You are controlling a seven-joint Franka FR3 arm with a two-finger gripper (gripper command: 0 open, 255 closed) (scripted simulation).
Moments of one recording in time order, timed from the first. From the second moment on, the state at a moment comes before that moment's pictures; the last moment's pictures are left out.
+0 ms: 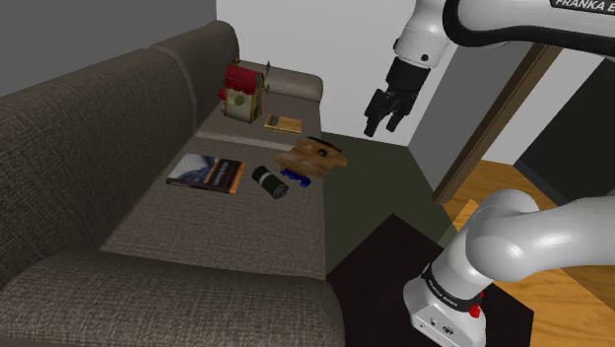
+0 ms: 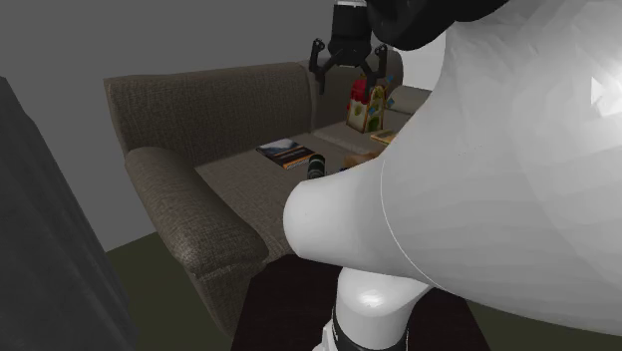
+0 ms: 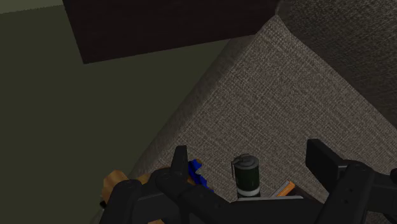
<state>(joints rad) 0.02 -0.80 0.04 -2.44 0.08 1.68 0.14</state>
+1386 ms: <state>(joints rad) 0.05 -0.12 0.06 -2.32 0.12 2.22 0.10</state>
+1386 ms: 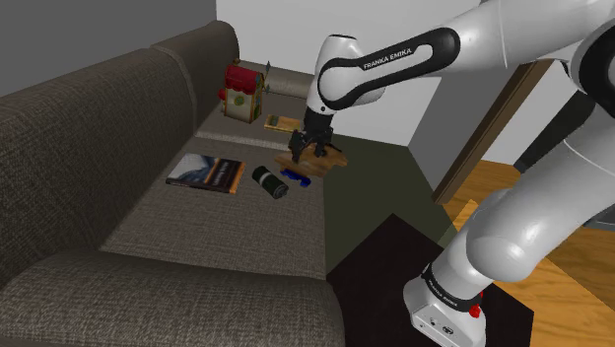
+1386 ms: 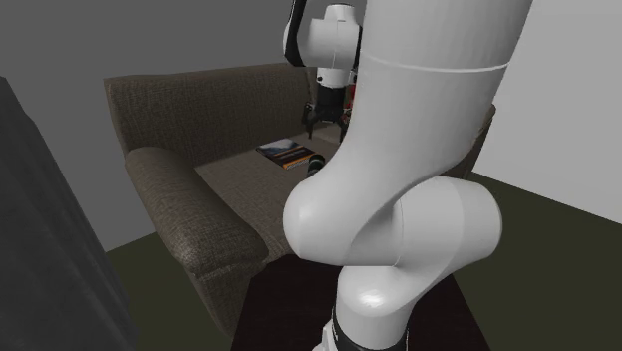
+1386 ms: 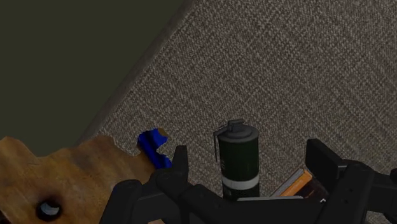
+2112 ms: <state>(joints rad) 0.06 0.32 0.08 -2.04 0.12 2.38 0.08</state>
